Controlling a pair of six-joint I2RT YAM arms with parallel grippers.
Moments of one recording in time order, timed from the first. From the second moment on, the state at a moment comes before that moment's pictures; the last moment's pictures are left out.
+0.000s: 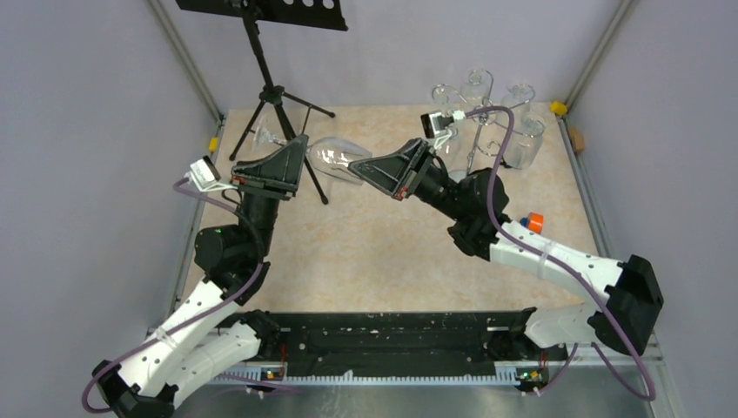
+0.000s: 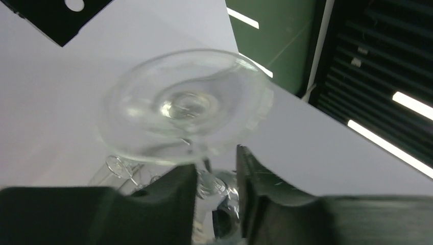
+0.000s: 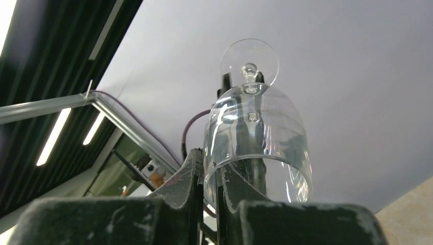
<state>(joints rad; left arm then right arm) -0.66 0.72 0.74 0.73 -0.24 -0.93 0.91 1.28 1.01 0.87 -0.27 1.26</state>
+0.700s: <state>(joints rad) -0.66 0.45 0.74 0.12 -0.27 -0.74 0.92 1.24 1.31 0.09 0.04 0.67</state>
